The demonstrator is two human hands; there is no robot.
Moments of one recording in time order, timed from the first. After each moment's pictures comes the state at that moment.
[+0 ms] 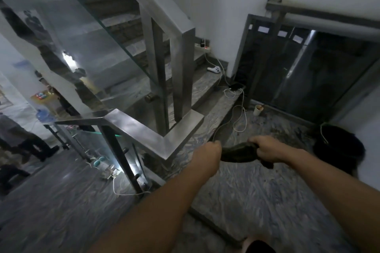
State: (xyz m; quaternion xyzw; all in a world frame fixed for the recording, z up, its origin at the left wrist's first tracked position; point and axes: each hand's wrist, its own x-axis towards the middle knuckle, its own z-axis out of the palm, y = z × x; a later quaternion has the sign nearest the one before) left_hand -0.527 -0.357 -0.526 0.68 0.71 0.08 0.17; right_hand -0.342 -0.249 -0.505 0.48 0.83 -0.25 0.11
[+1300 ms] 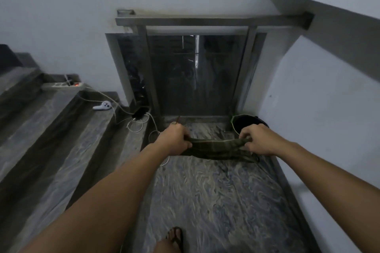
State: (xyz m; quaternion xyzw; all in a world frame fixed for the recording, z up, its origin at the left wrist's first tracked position) left_hand -0.303 0.076 -0.486 0.81 0.52 0.02 0.27; right_hand -0.038 0.016 -0.480 0.71 0.67 -0.22 -0.05
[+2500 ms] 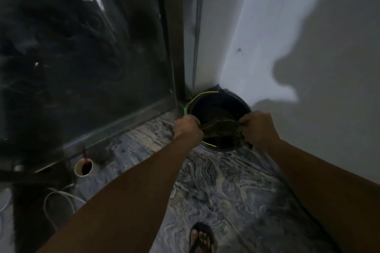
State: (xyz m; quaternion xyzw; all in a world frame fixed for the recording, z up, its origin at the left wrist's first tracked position) left_hand 0.130 0.527 -0.843 0.77 0.50 -0.04 0.40; right_hand 0.269 0.399 -0.828 0.90 0.34 -0.21 -0.17
